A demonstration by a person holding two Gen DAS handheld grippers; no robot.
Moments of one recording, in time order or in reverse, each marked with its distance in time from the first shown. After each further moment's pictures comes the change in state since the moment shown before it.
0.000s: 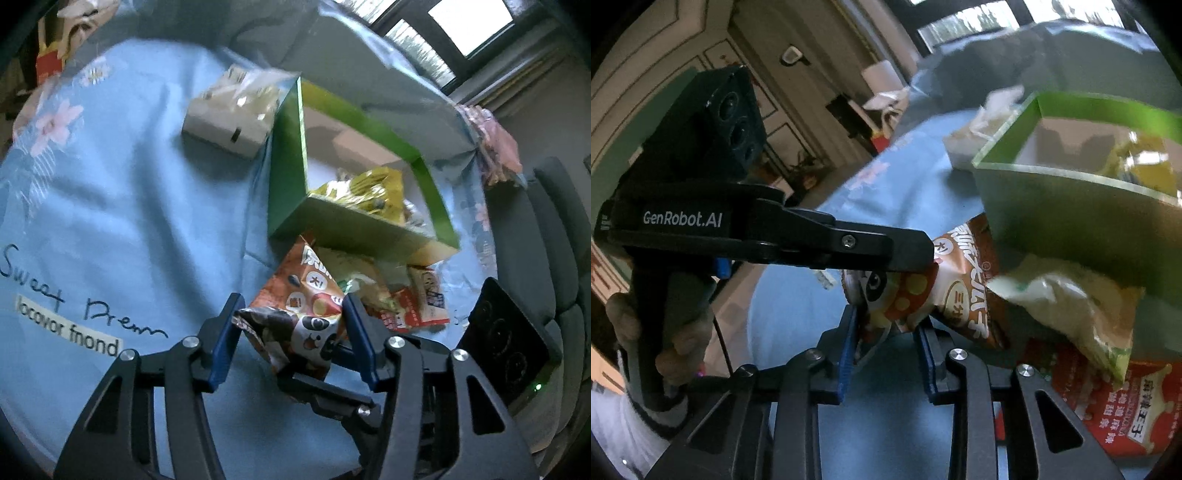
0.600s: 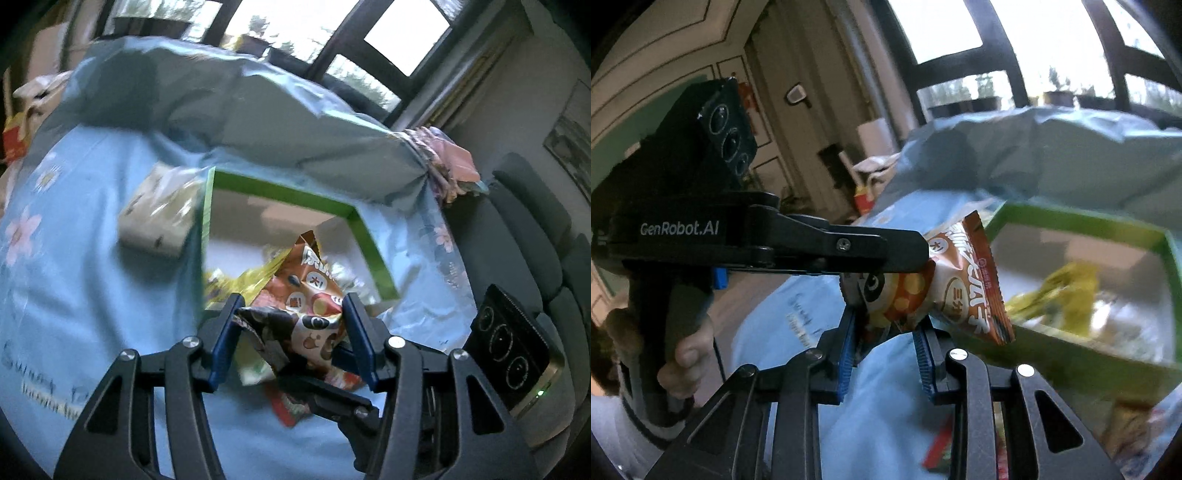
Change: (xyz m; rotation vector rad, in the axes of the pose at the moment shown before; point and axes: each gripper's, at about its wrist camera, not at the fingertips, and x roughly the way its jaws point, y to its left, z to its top) left arm -0.007 -0.072 0.046 0.167 -0.182 -0.097; right arm -0.070 0.004 0.041 -0.106 -0.189 -0.180
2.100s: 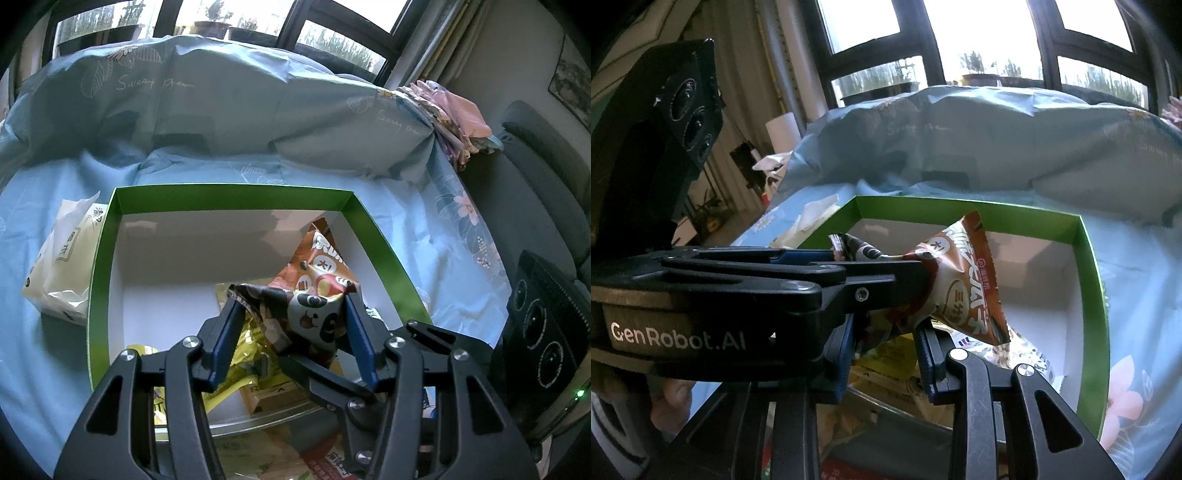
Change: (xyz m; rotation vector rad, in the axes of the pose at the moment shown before) left arm 0.126 -0.037 0.029 0.155 0.080 0.057; right arm 0.020 -0.105 0.008 0.091 0.068 -0.249
